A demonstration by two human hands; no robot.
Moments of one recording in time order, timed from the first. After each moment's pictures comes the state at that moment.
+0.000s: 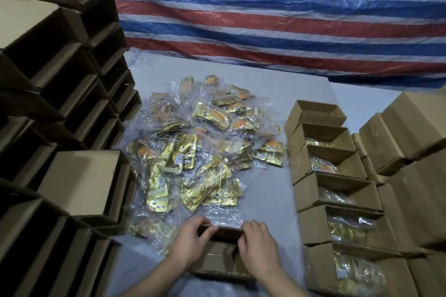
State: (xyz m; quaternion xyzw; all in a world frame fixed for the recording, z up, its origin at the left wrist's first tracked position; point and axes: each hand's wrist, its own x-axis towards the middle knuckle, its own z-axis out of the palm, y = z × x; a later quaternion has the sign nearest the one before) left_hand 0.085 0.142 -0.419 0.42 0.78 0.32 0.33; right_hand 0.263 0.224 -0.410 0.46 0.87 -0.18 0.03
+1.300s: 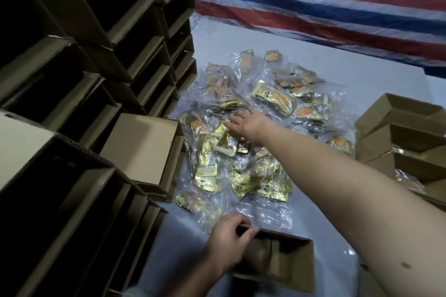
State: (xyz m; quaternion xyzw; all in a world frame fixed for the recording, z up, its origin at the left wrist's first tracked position) left_hand 0.080 0.112 -0.431 0.37 0.79 0.39 0.29; right_hand -0.014 0.380 -0.358 0.03 0.94 0.18 0.29
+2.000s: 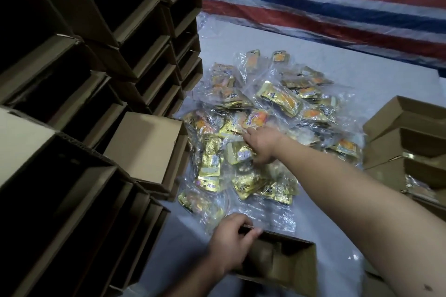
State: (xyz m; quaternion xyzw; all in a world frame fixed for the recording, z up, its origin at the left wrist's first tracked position) left_hand 0.079 0.114 -0.429 0.37 0.80 0.39 0.29; right_hand 0.016 0.380 -0.381 0.05 0.97 0.05 0.24
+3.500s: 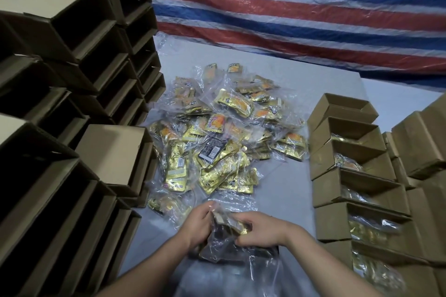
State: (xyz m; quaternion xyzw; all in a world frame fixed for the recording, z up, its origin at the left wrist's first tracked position) left_hand 0.077 0.125 -0.429 0.26 0.71 0.43 0.49; right_hand 0.233 0.253 -0.358 0.25 0.77 -0.54 0.25
